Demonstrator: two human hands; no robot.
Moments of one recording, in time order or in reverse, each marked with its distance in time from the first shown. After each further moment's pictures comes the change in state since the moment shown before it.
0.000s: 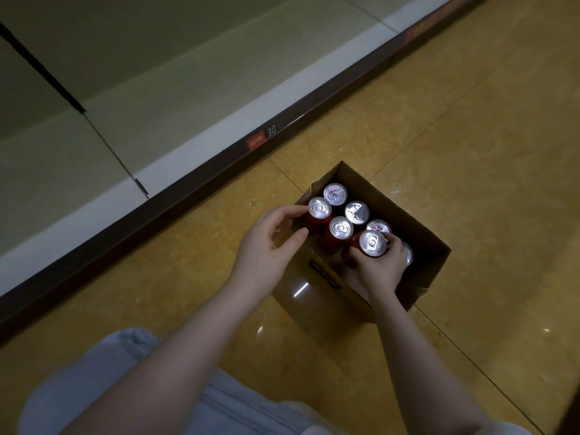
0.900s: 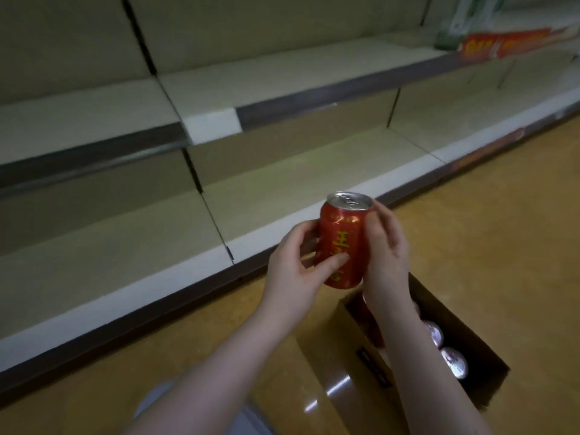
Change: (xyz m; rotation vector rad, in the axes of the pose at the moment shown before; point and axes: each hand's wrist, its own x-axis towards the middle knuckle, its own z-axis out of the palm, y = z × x) left_hand -0.028 0.086 -0.090 -0.179 0.309 0.205; right_hand -0.132 -0.249 -0.053 0.821 -0.612 -0.529
